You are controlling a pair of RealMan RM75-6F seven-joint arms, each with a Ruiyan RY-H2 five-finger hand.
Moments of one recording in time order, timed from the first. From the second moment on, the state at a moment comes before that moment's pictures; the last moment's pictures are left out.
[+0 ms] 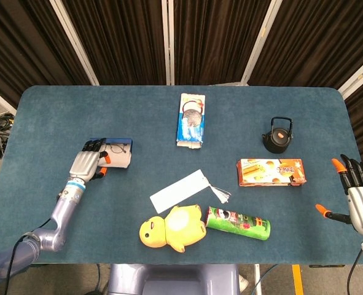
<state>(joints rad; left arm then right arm) -0.65 -1.73 -0.19 -0.93 1.22 0.88 0.00 0.13 -0.98 0.12 -1.69 -1.46 1.46 -0.02</state>
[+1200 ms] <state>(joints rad) -0.59 -1.34 -0.10 -1.53 1.02 0.86 0.30 0.13 -0.97 0.12 -1.71 -1.49 1.48 0.00</state>
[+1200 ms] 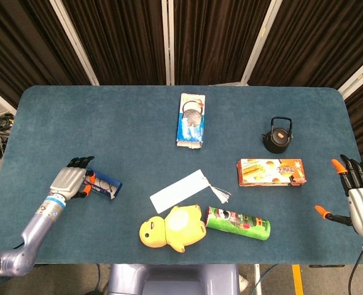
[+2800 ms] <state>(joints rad) -0.65 -1.43 -0.09 -1.31 1.16 0.79 0.12 0.12 -0.97 0.11 -1.72 -1.49 1.48 0.00</state>
